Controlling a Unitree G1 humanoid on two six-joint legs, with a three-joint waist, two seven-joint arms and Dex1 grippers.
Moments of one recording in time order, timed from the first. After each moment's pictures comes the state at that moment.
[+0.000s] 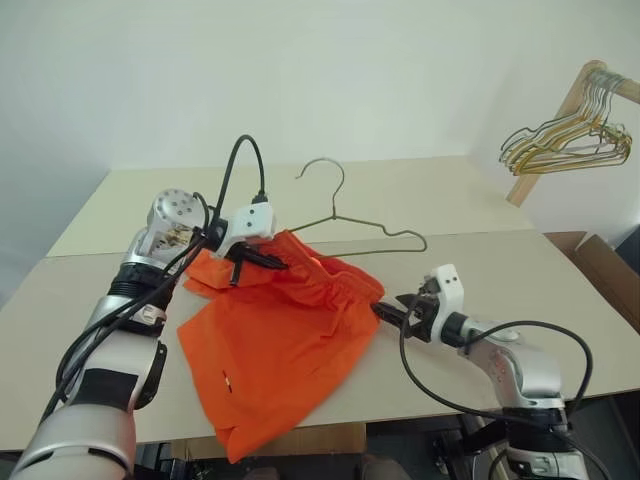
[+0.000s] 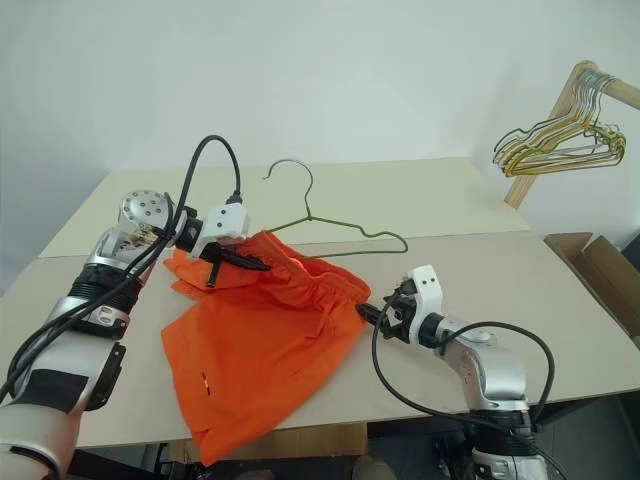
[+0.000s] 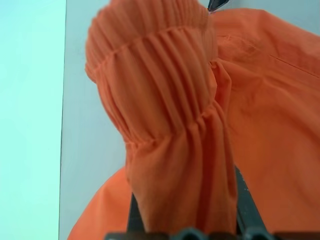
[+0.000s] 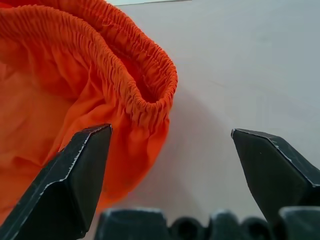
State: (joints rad) left arm -0.97 0.59 -0.26 0.67 0.01 -0.07 -1.50; right arm -0.25 -0.33 -0.10 -0.10 0.37 0.81 0.63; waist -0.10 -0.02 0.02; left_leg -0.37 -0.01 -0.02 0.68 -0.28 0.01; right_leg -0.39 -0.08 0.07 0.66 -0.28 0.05
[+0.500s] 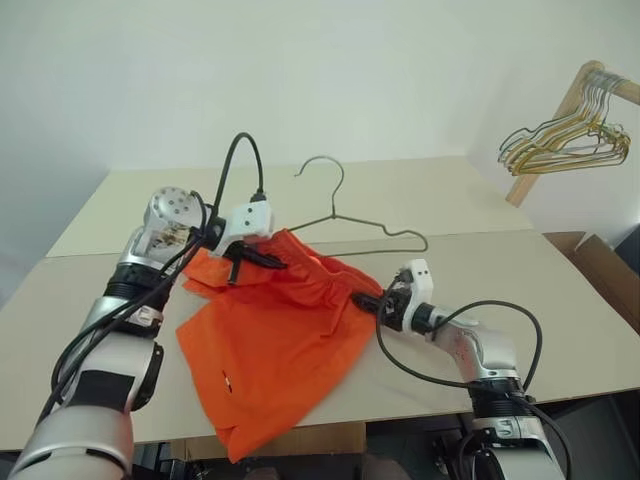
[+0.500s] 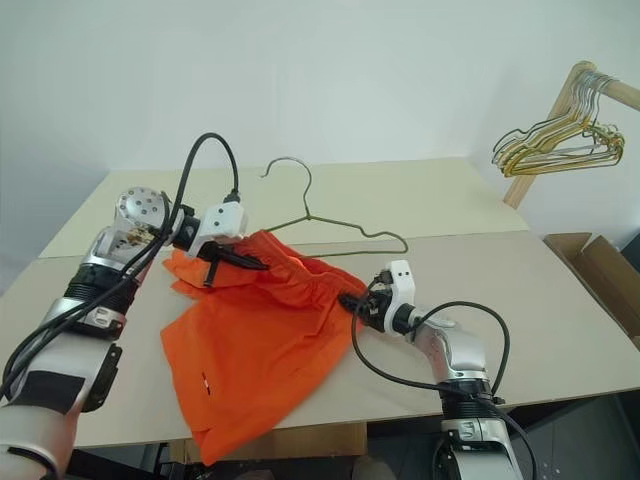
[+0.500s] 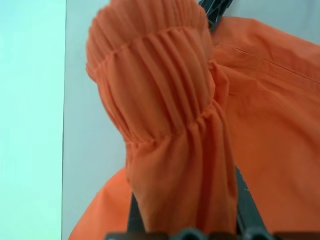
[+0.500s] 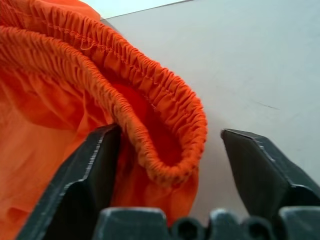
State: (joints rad) left arm -0.96 0.61 -0.26 0.63 0.01 -0.05 -1.51; right arm -0.39 -0.23 -0.07 0.17 0.38 0.72 0.64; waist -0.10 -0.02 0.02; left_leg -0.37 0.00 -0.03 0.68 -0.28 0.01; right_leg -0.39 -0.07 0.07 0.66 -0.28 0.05
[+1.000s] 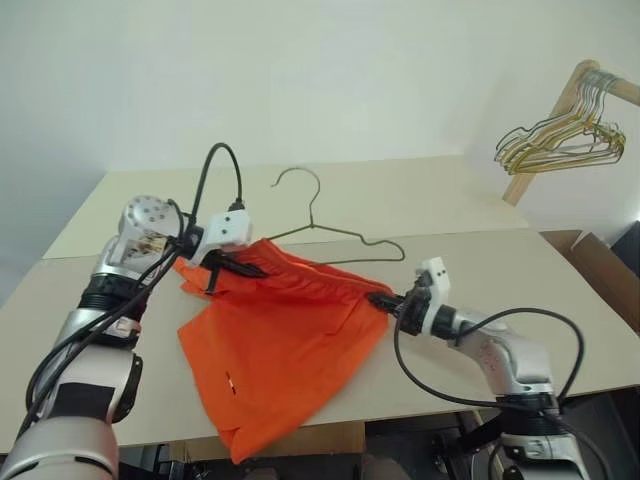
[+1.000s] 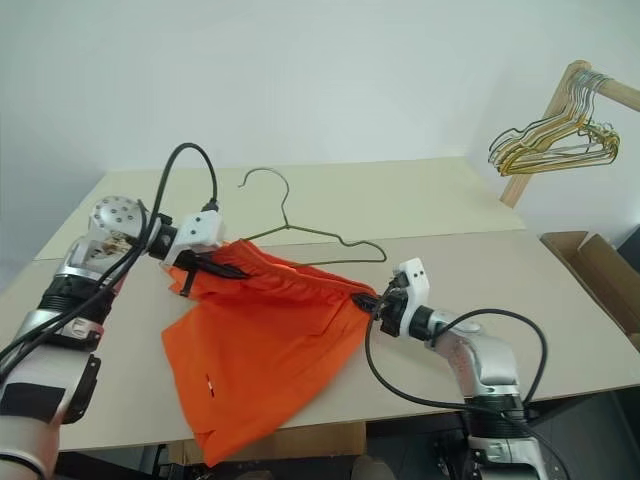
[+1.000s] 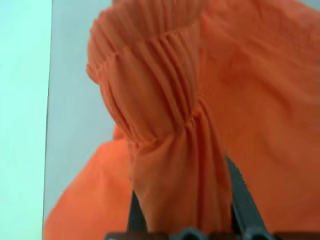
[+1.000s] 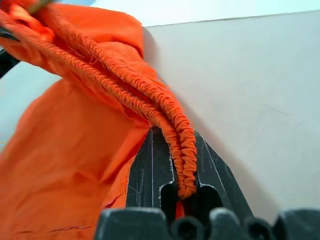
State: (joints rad) left arm -0.88 0.72 -0.24 0.60 -0.04 -0.08 -1.58; right arm -0.30 -0.40 -0.09 -0.08 0.54 0.82 0.75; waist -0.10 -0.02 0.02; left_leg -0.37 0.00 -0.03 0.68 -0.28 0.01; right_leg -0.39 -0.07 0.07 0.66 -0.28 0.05
